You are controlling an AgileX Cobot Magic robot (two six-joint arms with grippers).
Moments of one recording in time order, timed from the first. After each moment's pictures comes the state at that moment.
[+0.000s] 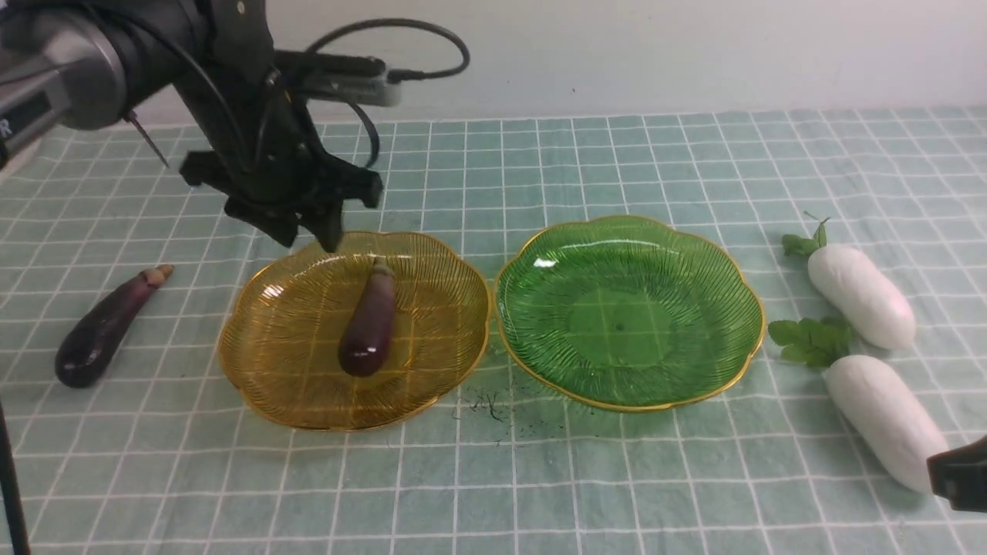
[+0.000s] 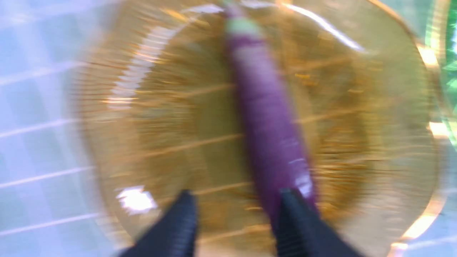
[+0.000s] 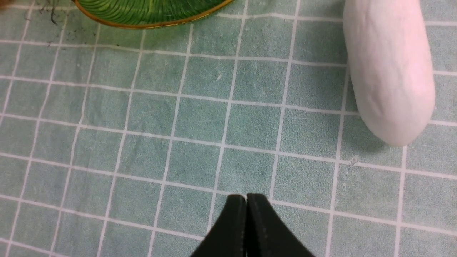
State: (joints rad) right arm 0.06 0.91 -0.66 0.34 0.94 -0.21; left arm -0.23 1.93 -1.80 0.05 1.20 -0.06
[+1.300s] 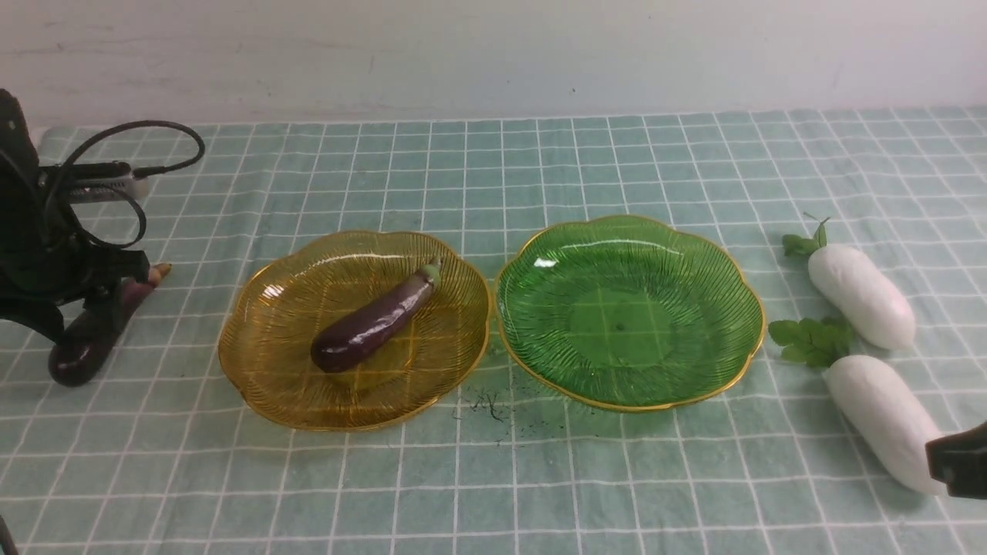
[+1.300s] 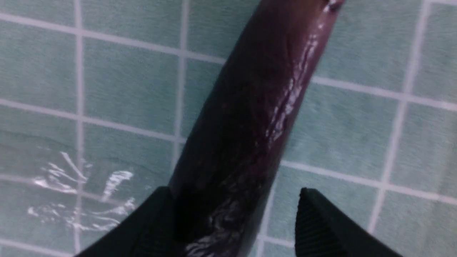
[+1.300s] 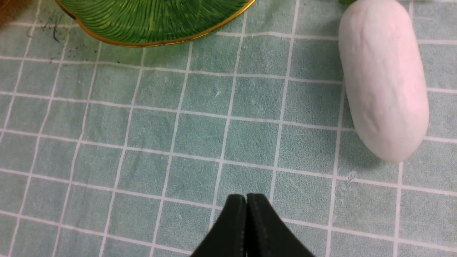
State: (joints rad) right arm 0.06 0.91 -0.66 0.34 0.90 -0.22; left arm 0.24 2.11 -1.65 0.11 1.01 -0.01
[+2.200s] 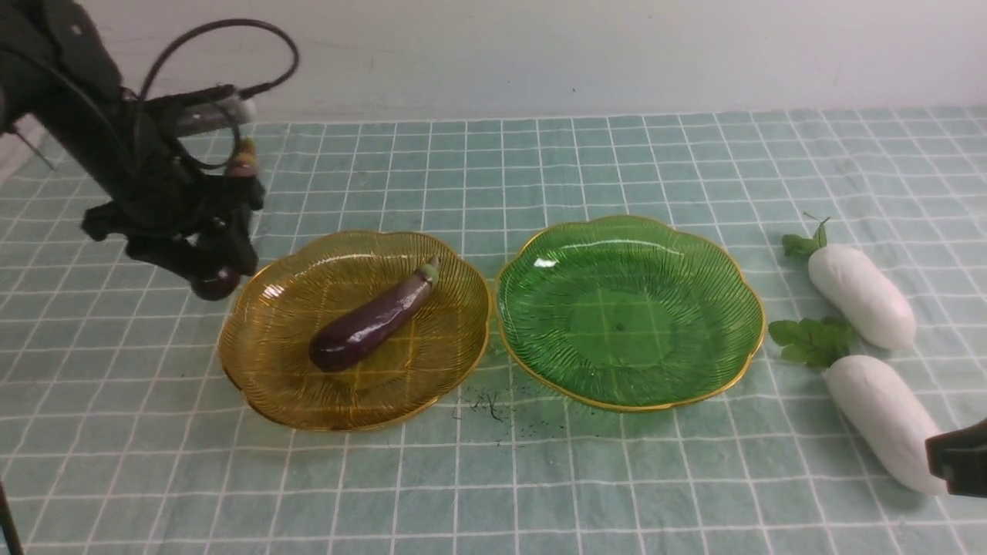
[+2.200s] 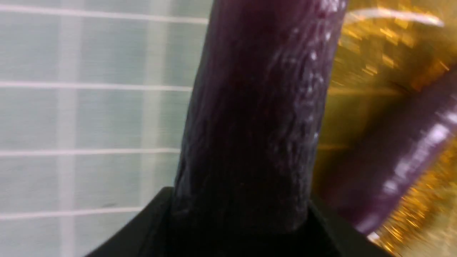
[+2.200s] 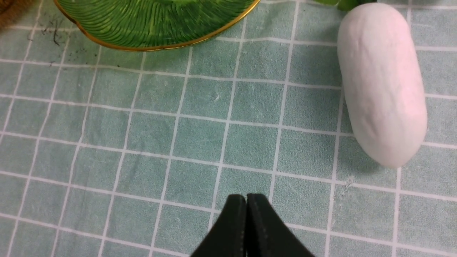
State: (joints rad) right arm 0.06 0.91 -0.66 0.34 0.90 -0.22; left arm 0.01 2.07 -1.80 -0.19 1.22 0.06
